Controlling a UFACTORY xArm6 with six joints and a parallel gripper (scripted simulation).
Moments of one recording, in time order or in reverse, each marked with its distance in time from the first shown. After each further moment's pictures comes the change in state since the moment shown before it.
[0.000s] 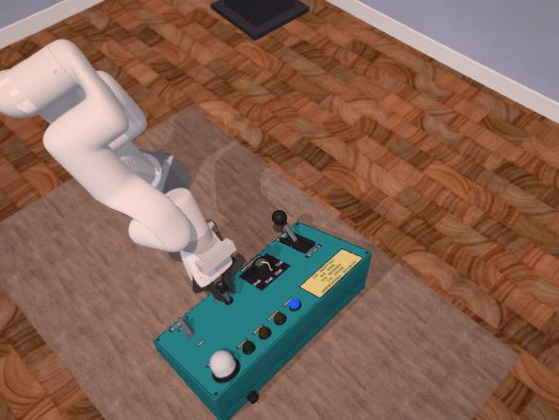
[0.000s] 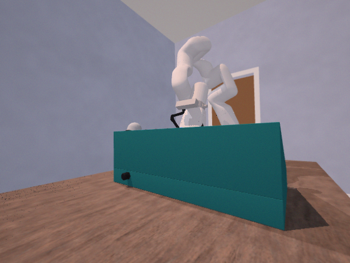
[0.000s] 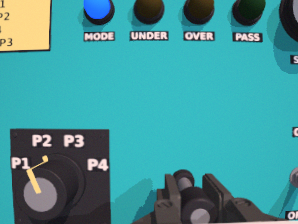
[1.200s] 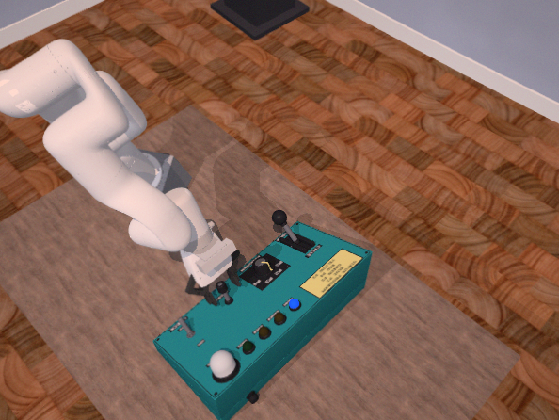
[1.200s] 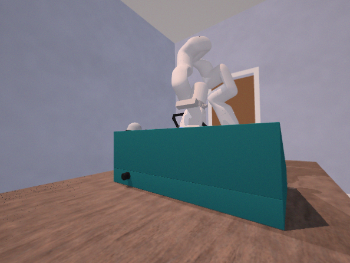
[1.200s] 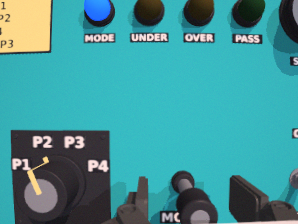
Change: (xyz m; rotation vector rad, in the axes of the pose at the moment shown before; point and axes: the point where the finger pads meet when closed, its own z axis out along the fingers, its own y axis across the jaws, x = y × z) arm 0.001 0.000 0.000 0.001 0.002 0.000
